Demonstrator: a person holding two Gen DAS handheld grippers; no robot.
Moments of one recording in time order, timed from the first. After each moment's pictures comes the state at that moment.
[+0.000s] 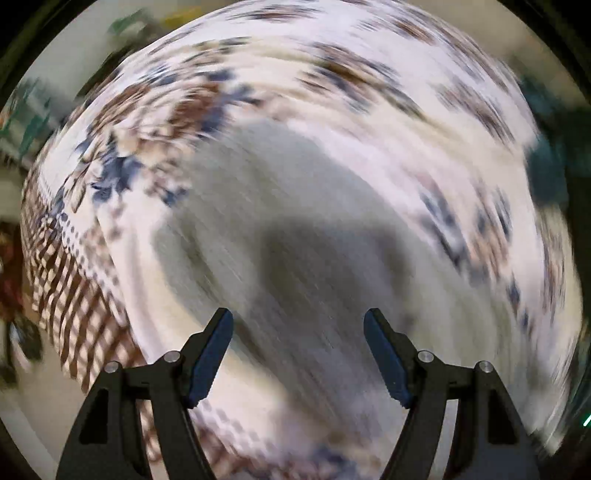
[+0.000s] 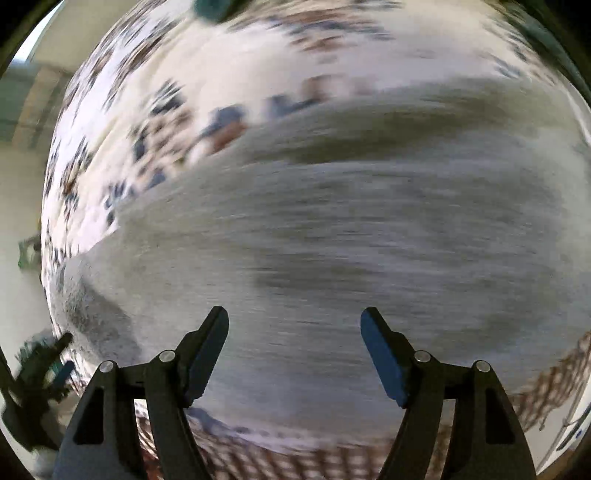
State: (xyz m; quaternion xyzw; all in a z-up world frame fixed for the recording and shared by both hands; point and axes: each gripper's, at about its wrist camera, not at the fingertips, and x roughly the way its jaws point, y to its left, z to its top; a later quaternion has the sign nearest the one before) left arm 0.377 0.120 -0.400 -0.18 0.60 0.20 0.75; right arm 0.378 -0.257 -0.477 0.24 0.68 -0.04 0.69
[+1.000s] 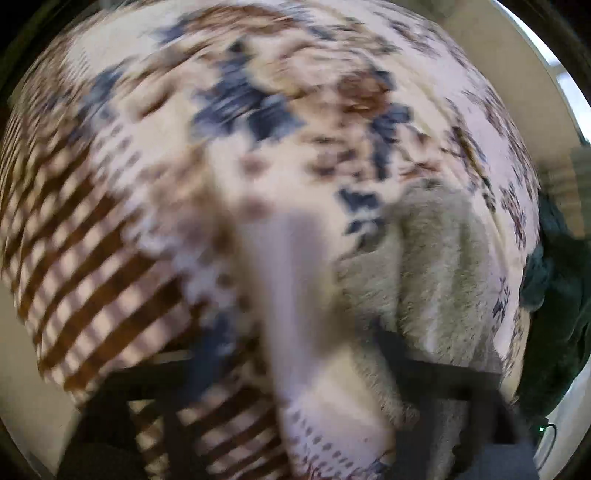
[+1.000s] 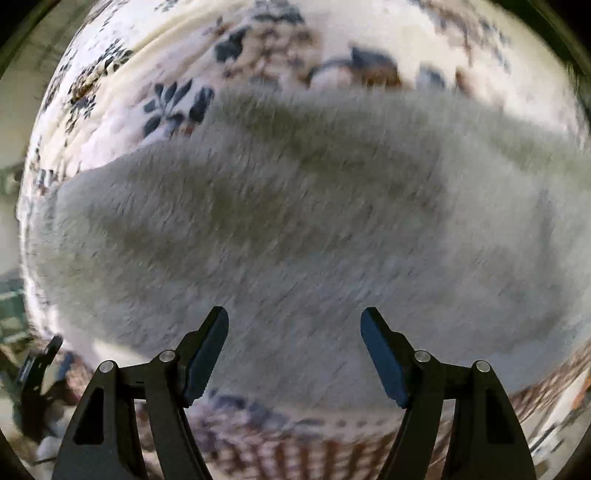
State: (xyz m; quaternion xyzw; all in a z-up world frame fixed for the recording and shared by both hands) left arm 0.298 0.264 -0.443 -0.36 0.55 0.18 0.73; right arm 0.382 -0.128 -0.464 0.17 0.74 -0.01 0.65
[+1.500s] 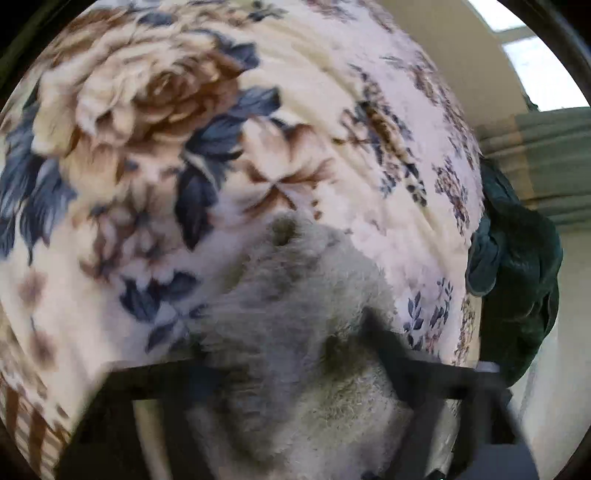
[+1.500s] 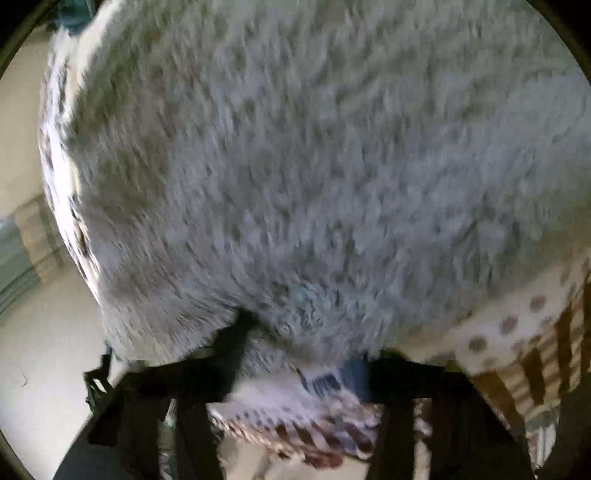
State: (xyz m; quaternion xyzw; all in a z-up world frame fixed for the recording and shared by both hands) left arm 0.414 0.247 -0.462 -0.38 0.55 0.03 0.75; right arm 0.277 -0.168 -0.532 0.54 0.65 -0.11 0.53
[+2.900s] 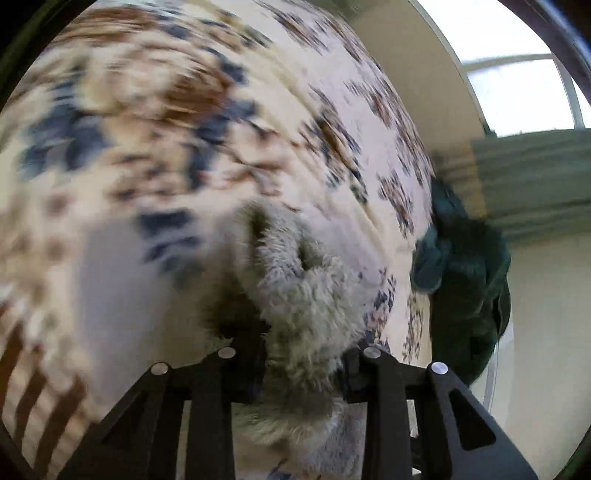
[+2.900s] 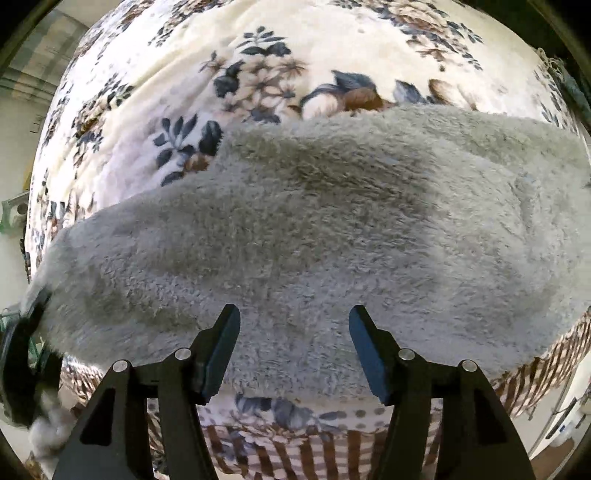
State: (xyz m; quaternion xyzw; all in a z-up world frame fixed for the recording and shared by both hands) left arm 0.313 0.249 -0.417 -0.46 0.47 0.00 0.75; right arm 0.367 -0.157 -0.408 0.17 0.71 -0.05 0.68
